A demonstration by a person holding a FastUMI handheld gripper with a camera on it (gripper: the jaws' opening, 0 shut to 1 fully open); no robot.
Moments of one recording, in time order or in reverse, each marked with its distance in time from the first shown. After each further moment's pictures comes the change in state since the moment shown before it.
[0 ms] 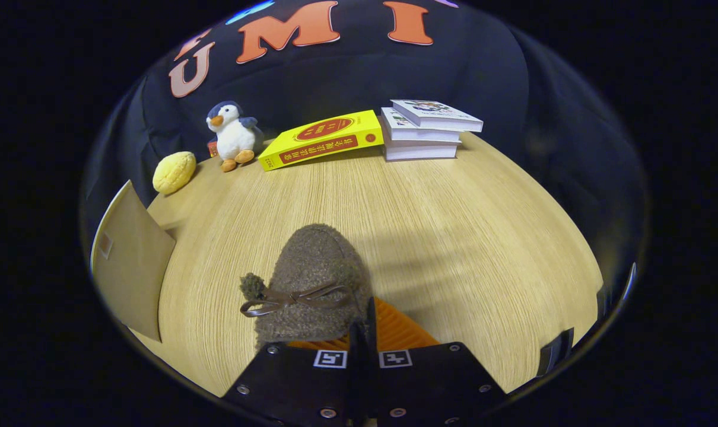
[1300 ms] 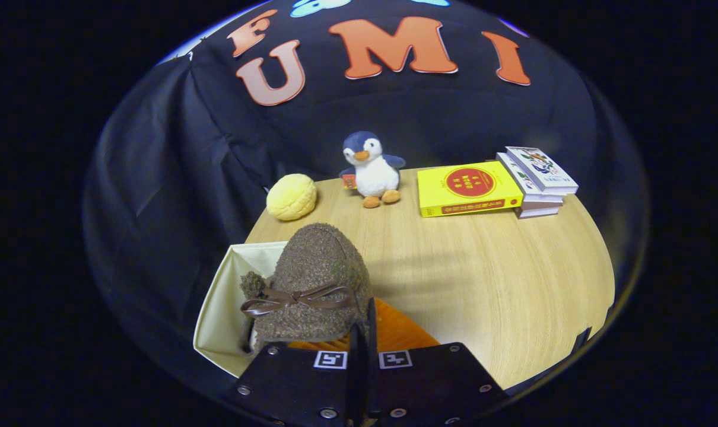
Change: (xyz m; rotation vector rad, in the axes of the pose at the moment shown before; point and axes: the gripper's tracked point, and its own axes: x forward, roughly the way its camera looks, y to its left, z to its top) arm -0.131 0.296 0.097 -0.082 0.017 0.310
